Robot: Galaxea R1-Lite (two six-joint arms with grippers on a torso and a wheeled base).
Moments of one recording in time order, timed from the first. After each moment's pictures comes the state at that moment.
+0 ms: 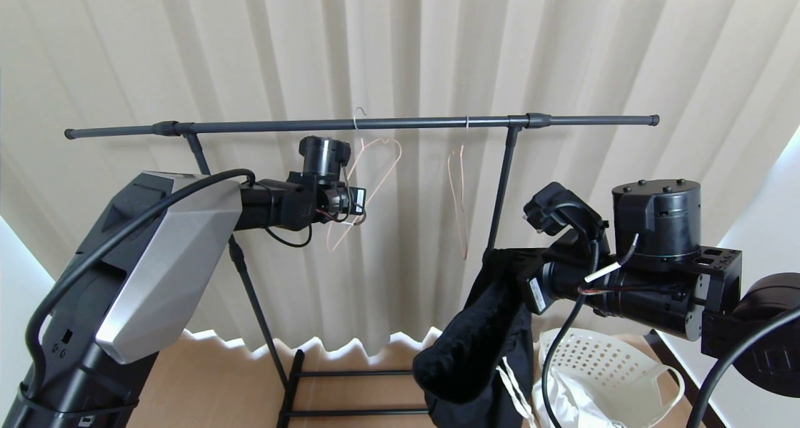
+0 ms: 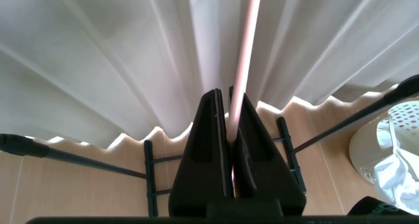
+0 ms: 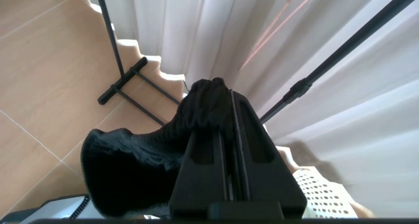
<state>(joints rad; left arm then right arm) -0.36 2.46 -1.99 -0.02 0.22 -0.02 0.54 1.70 -0.77 -0.51 -0.03 -0.16</state>
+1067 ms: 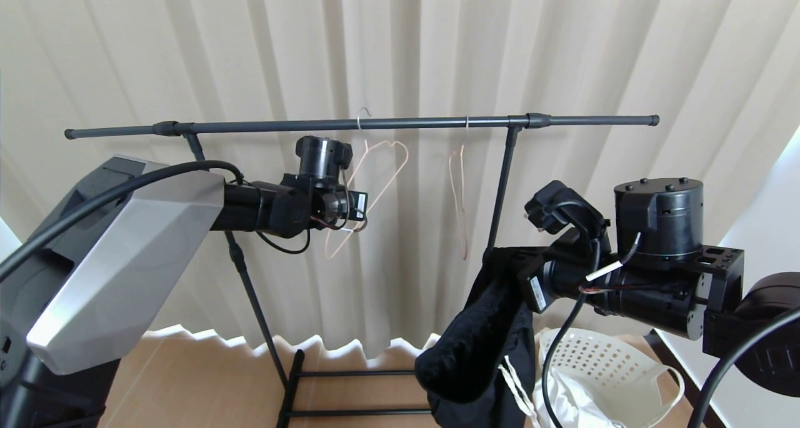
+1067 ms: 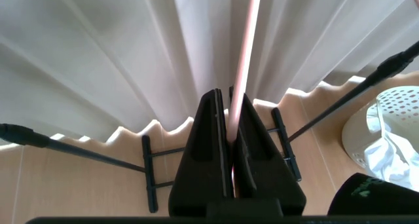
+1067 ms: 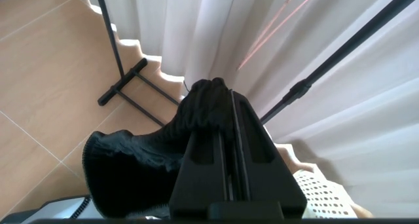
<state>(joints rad) -0.39 2.33 -1.77 -0.11 0.22 -0.01 0.54 1.70 -0.77 -0.51 -0.03 -0.16</state>
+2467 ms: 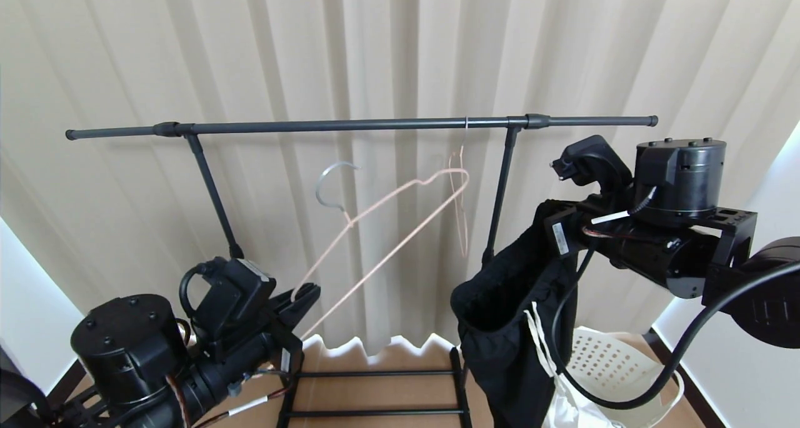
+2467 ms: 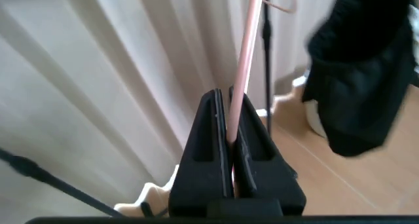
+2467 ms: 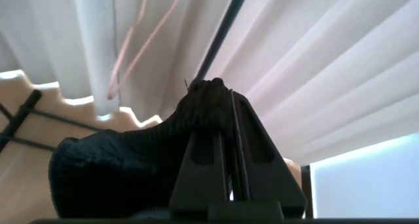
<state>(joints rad) -0.51 1.83 -0.15 -1.56 -0.03 0.25 0.46 1.71 -0.90 -0.50 -0.40 -0.19</state>
